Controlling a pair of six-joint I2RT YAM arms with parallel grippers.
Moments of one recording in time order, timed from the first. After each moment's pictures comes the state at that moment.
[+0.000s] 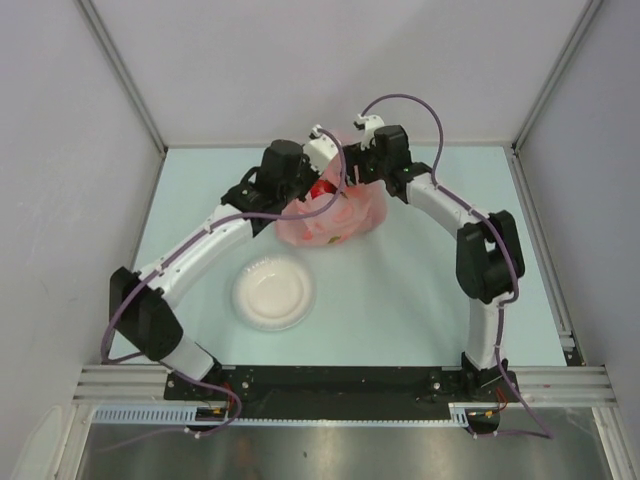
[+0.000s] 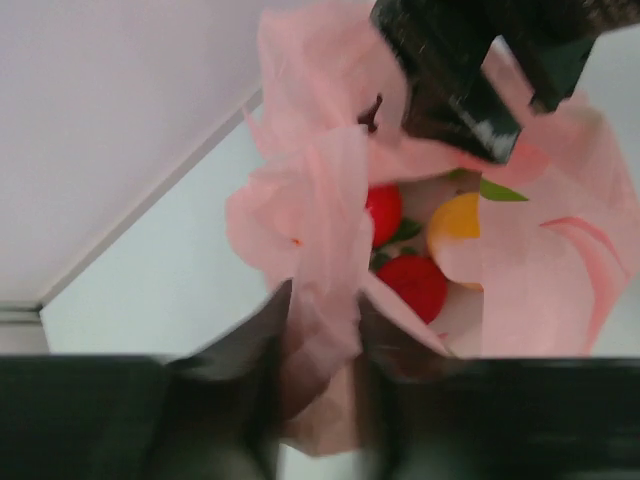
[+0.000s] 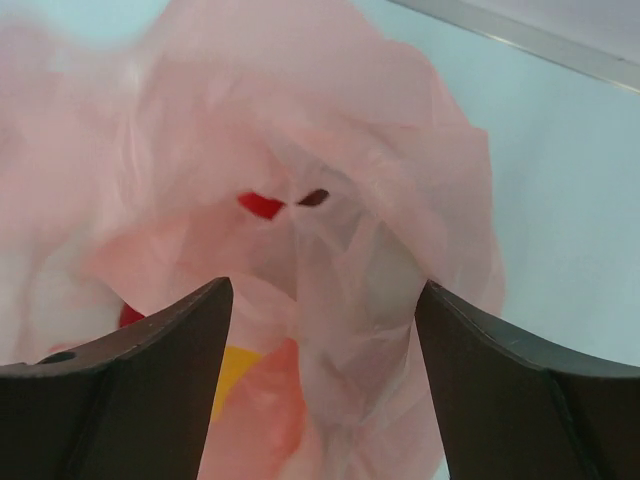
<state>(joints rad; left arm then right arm) -0.64 1.52 1.42 -0.31 -0.21 0.34 0.44 1.96 1.62 -0.13 -0.16 0.07</state>
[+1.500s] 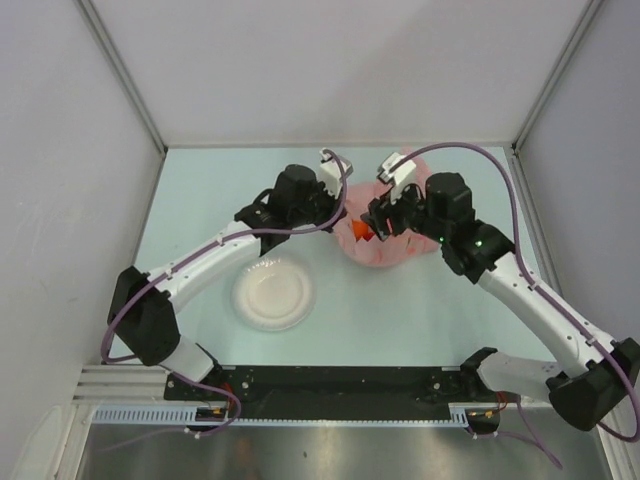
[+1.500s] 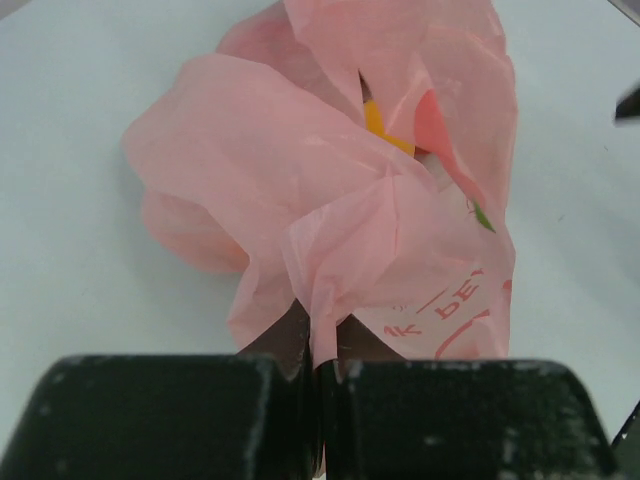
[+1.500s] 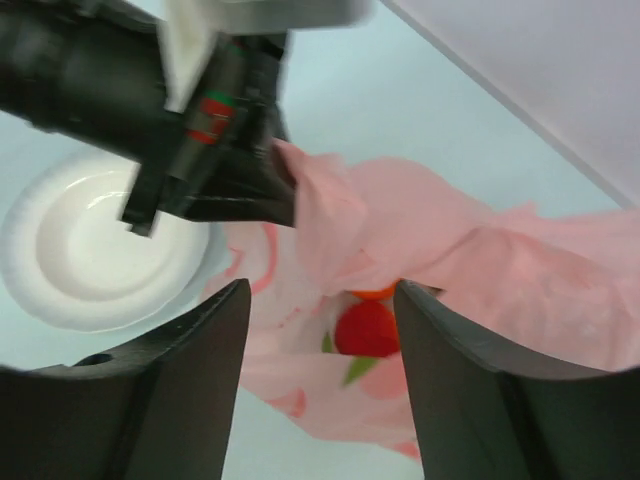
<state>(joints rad) -0.70 1.52 1.27 -0.20 0.16 -0.03 0.57 1.14 1.15 -0.31 -0.19 -0.17</state>
